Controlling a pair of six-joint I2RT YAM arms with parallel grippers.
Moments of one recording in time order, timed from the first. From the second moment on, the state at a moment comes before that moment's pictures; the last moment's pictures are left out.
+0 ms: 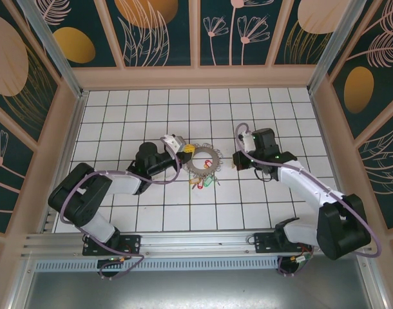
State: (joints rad) left arm -0.58 1.59 0.52 0.93 0.45 0.00; right arm 0.38 1.25 0.73 -0.38 -0.31 0.21
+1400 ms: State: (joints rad) left arm -0.58 1.70 0.66 0.45 0.32 -0.87; right arm 0.34 2.07 1.40 -0.49 -0.53 0.11
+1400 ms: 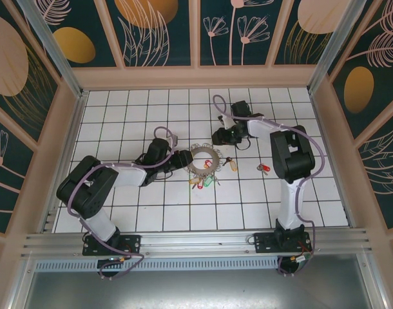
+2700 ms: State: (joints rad) left arm -0.57 1.40 0.66 0.23 0.07 -0.88; right arm 0.30 1.68 1.01 -0.21 -0.82 0.34
